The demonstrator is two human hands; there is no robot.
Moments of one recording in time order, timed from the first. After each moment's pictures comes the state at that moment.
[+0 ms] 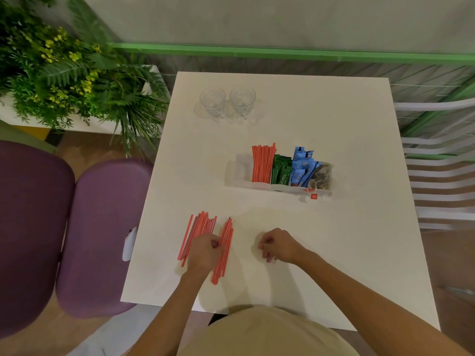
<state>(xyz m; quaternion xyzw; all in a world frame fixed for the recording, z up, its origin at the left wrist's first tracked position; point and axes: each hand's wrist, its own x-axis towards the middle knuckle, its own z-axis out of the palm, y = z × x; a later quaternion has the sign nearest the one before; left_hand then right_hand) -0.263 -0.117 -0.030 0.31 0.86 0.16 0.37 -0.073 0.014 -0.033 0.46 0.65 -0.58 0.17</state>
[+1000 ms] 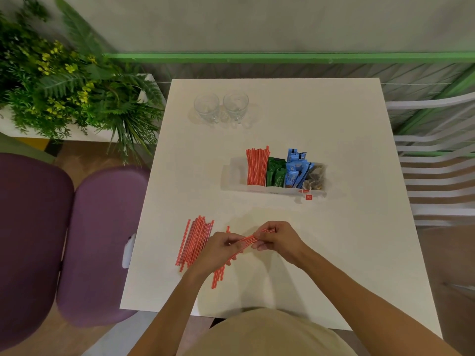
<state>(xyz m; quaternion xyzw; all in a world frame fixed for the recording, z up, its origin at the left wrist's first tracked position) -0.243 -0.088 0.021 0.33 0.72 0.24 0.56 -0.072 0.017 -0.001 0.45 0.40 -0.80 -0.08</state>
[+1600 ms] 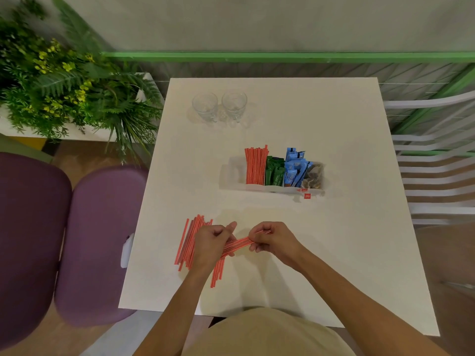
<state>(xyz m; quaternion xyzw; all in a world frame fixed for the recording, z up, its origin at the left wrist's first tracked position) -0.235 -0.084 0.034 0.20 0.78 0.40 0.44 -0.077 0.008 0.015 0.44 0.41 -0.79 -0.07</state>
